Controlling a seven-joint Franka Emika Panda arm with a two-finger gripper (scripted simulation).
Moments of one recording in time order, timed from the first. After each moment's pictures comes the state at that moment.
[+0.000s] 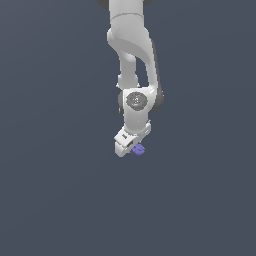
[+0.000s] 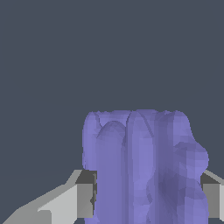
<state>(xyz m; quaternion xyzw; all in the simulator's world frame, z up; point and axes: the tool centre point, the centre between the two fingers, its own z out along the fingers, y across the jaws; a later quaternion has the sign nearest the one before) -0.022 0.028 0.054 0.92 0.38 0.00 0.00</state>
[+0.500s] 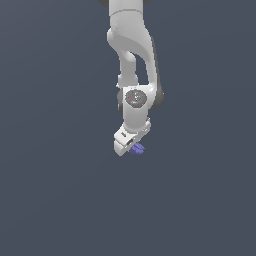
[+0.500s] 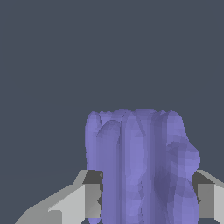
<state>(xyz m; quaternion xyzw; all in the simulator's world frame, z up) -0.024 0.025 0.063 0.92 0.38 0.00 0.00</state>
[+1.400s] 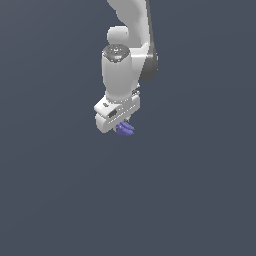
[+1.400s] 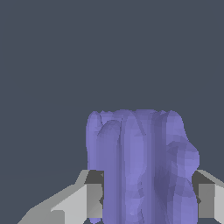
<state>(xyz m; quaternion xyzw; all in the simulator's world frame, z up) -0.052 -0.030 0.184 0.92 0.38 0.00 0.00</state>
